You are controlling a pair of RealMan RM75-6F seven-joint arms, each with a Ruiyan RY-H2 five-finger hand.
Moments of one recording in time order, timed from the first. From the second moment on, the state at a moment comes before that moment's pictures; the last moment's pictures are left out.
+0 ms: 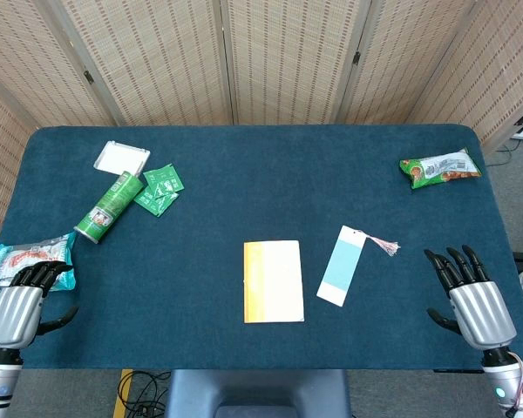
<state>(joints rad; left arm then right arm) -0.14 -1.14 -0.06 -1.68 1.52 1.46 0.11 0.16 -1.11 -0.06 -1.66 -1.61 1.58 -0.21</state>
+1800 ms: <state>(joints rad) -0.07 -1.09 -0.04 -1.66 1.50 1.53 0.04 0.55 -1.67 -0.04 -1.18 -1.87 1.14 -0.16</state>
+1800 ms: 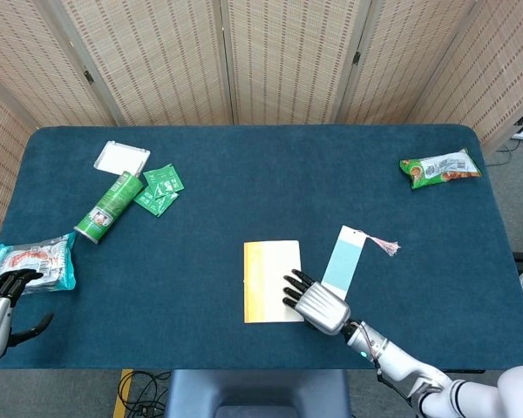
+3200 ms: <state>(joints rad) -0.06 -1.08 -0.04 -1.65 1.50 1.53 -0.02 0.69 -1.80 -0.03 -0.98 -1.90 1.29 -0.10</state>
